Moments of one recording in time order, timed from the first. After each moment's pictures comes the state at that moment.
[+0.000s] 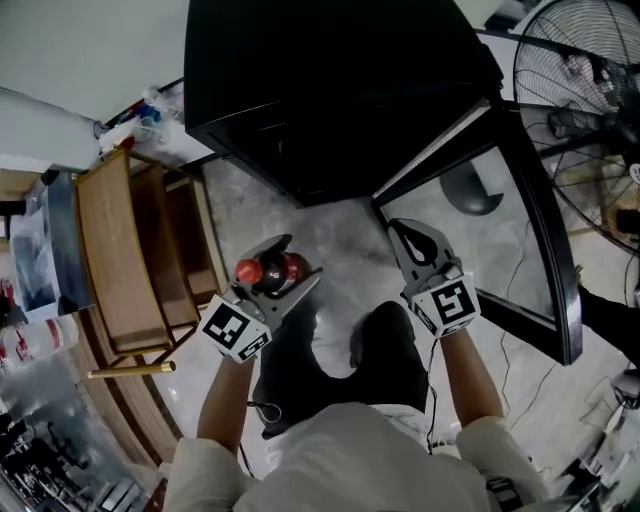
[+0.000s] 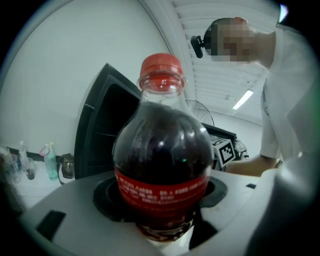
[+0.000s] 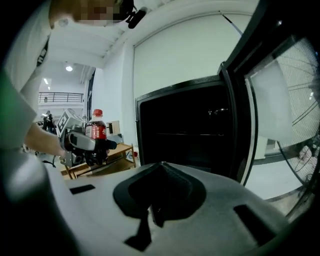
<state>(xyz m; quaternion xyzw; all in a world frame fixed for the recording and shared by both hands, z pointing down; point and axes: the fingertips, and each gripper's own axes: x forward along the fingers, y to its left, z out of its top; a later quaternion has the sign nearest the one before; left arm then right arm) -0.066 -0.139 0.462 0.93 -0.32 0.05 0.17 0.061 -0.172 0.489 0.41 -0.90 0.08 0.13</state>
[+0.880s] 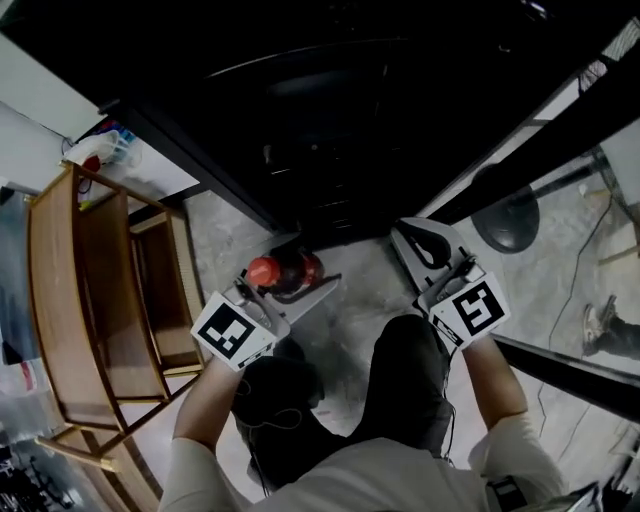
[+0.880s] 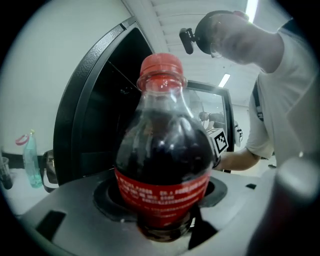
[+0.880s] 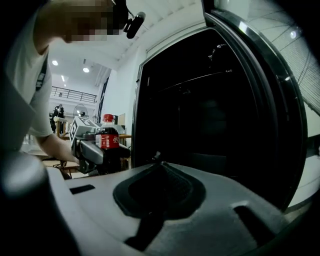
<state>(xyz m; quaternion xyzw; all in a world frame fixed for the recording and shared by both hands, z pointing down) -0.066 -0.202 0.697 0.96 -0.25 0.06 0.09 0.020 -0.237 0.691 0.37 -0.92 0.01 0.09</state>
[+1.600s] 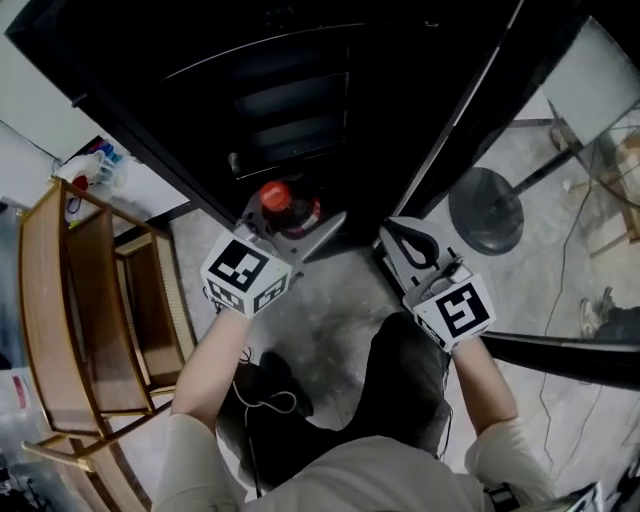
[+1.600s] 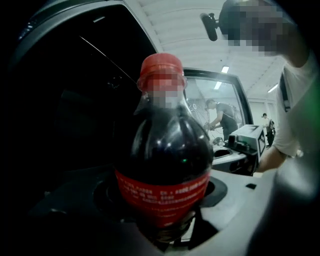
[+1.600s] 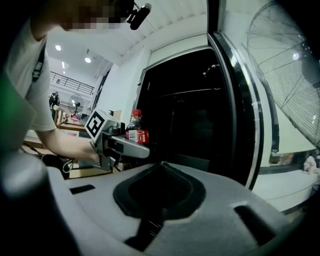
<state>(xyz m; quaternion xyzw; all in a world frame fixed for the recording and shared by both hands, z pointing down) 0.015 -0.273 0.680 0.96 -0.28 0.06 0.01 0.070 -0.221 0.693 0.42 -0.90 -0.04 0.10</state>
